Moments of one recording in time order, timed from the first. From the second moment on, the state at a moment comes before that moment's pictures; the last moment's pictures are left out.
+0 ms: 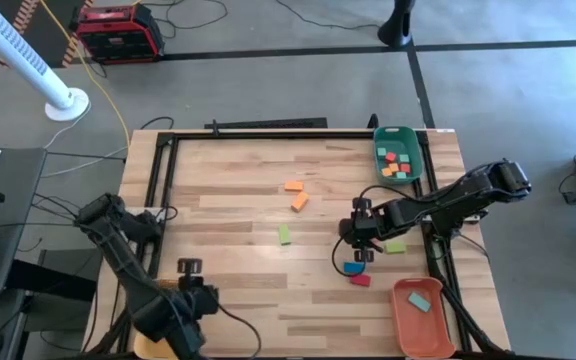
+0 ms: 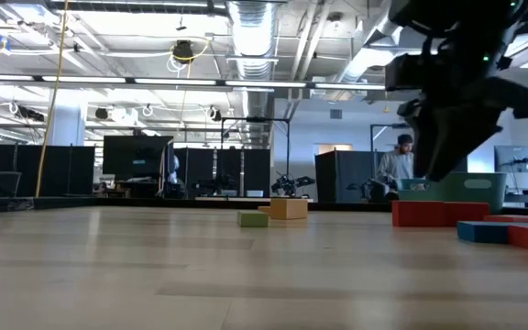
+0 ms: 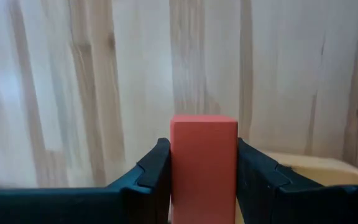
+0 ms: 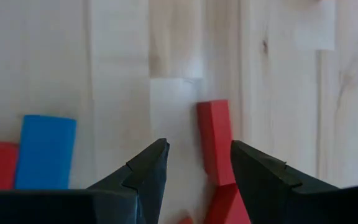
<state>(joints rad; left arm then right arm) -0.89 1.76 1.70 -1.57 -0.32 -0.85 0.21 1.40 0.82 -0.66 0.25 0.17</state>
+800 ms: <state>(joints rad) -1.21 1.77 1.63 -1.57 -0.33 -1.55 0.12 1.40 0.81 -0.58 0.21 0.07</state>
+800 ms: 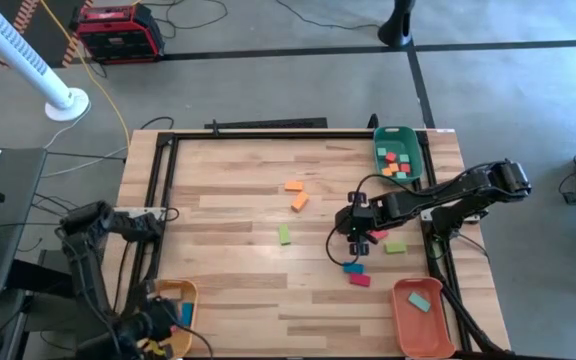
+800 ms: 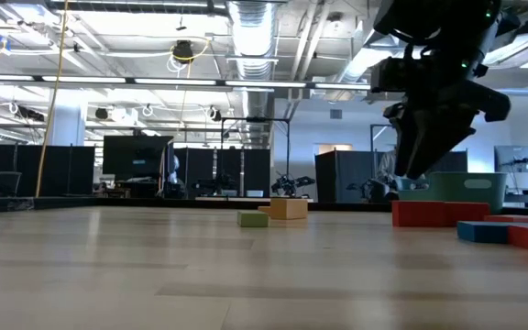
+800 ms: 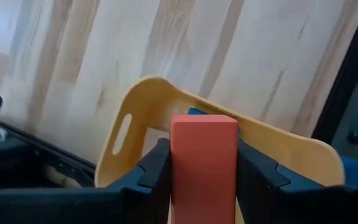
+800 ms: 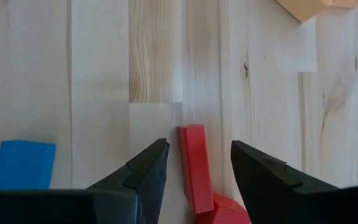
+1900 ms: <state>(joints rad) -1.28 1.77 1.19 -1.20 -0.32 -1.70 0.07 1.40 0.79 -0.54 0.18 0.07</state>
